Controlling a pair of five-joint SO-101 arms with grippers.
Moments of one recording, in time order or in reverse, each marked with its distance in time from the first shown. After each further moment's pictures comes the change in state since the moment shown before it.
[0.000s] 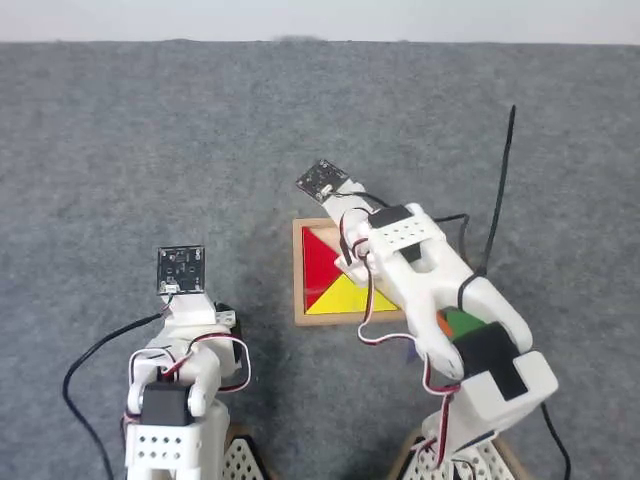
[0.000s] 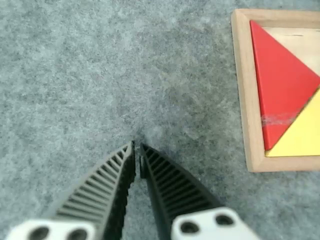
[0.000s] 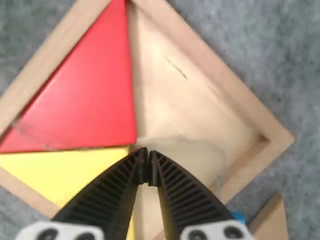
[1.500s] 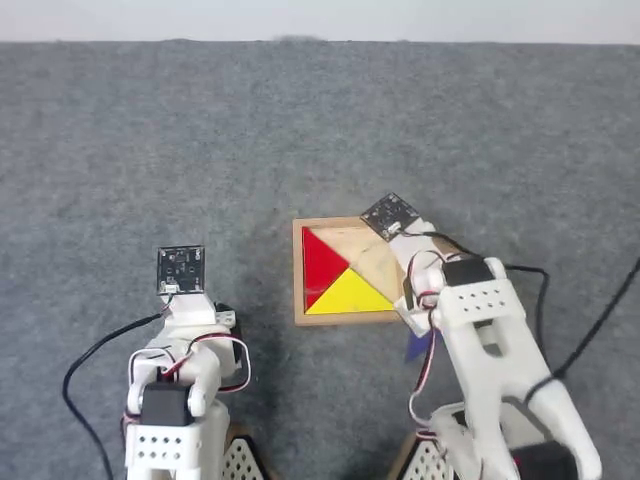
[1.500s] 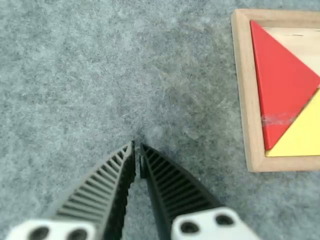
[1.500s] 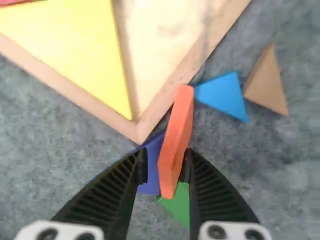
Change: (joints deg) left arm 0.0 0.0 0.0 0.0 0.0; right arm 12.2 -34.2 26.4 10.9 4.7
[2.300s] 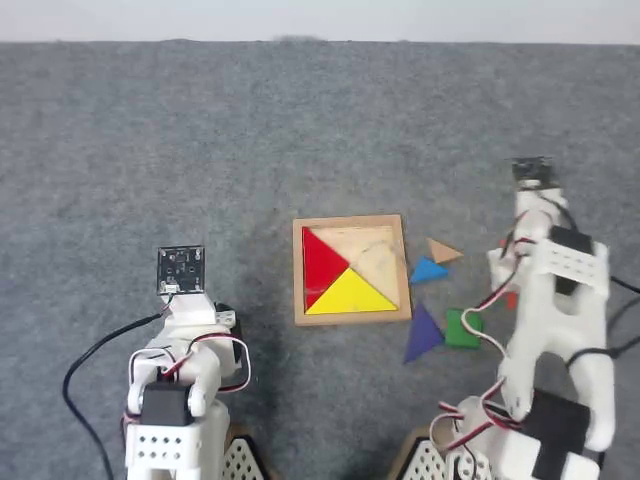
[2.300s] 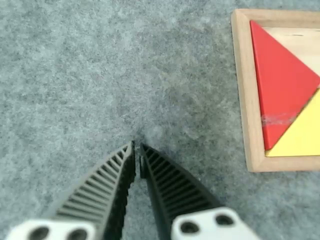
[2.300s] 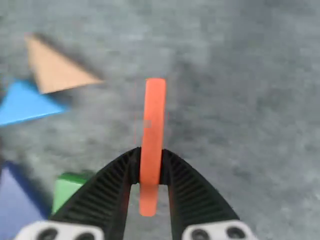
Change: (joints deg) left arm 0.0 0.0 0.0 0.0 0.0; right arm 31.9 13.8 -14.8 -3.2 -5.9
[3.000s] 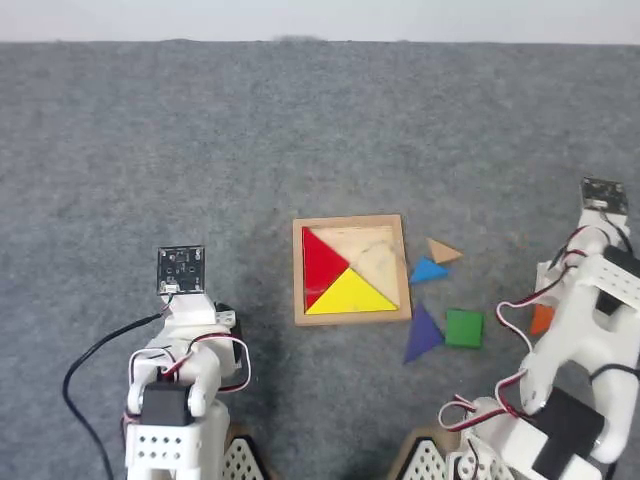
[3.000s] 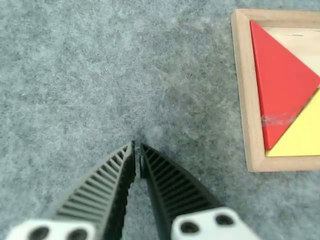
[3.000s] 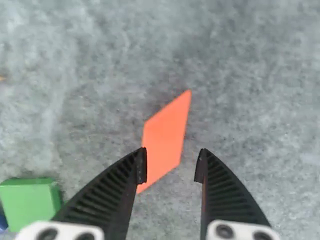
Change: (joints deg) left arm 0.0 0.0 0.0 0.0 0.0; right arm 13.2 1.1 -0.2 0.0 -1.2
